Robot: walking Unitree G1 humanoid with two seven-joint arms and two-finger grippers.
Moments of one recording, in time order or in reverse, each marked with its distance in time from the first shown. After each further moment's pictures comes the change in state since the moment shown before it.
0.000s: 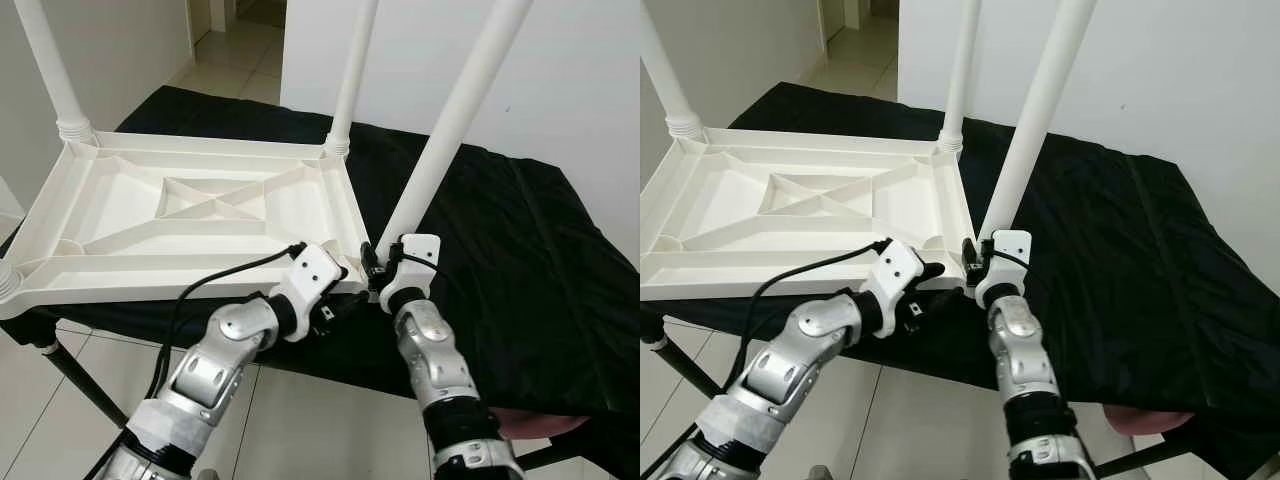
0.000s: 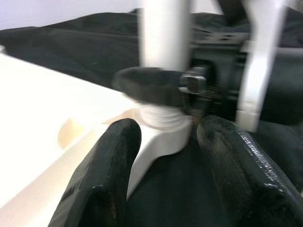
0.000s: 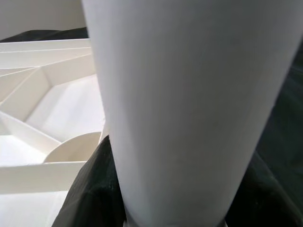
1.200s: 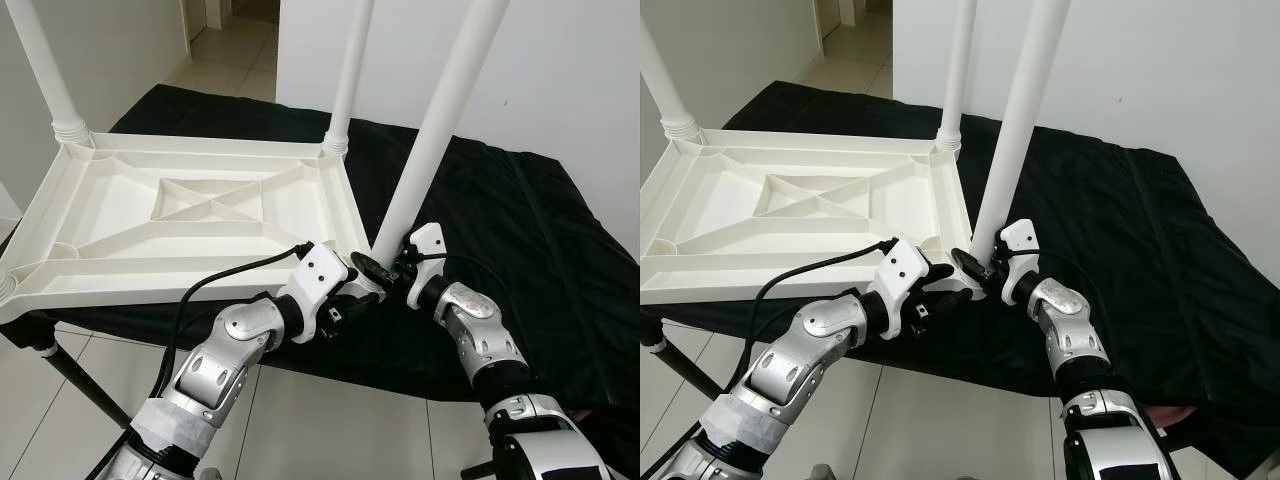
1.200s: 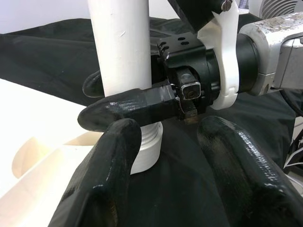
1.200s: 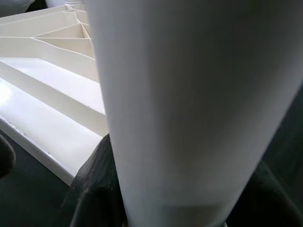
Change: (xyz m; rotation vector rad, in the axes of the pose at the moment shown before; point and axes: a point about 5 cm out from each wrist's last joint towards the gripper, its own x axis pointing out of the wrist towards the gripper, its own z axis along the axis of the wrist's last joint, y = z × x) left arm 0.005 -0.017 0.007 -0.021 -0.034 -0.081; right arm 0.017 -0.036 0.008 -0.212 0.072 0.701
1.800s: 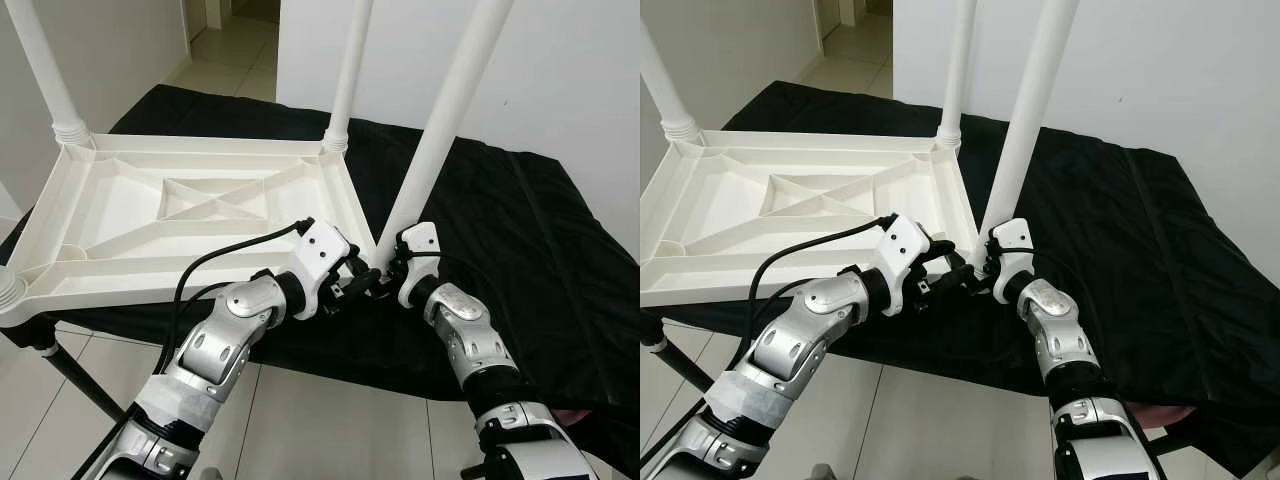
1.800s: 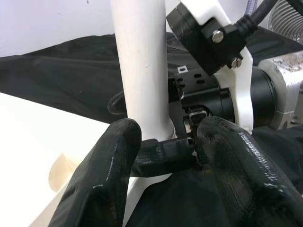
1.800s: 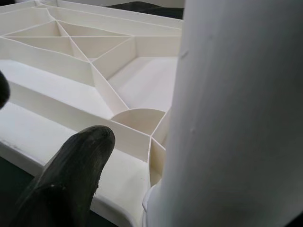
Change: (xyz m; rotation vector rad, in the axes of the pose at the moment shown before) left arm 0.007 0.015 0.017 0.040 -0.033 0.021; right arm 0.006 0.004 0.003 0.004 0.005 -0.109
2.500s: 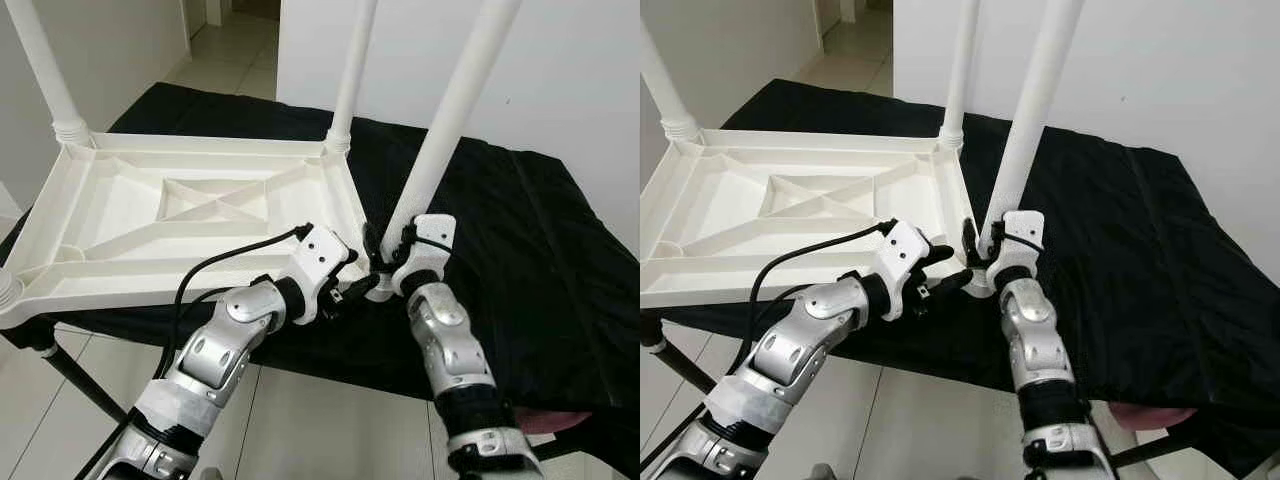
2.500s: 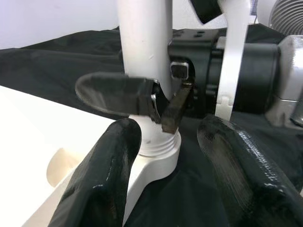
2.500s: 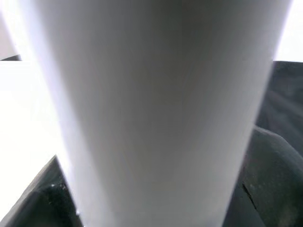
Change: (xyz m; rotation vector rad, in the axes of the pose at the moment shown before) left arm 0.000 -0.003 -0.003 -0.014 0.005 -0.003; right arm -0.001 0.006 0.022 0.087 -0.120 -0.439
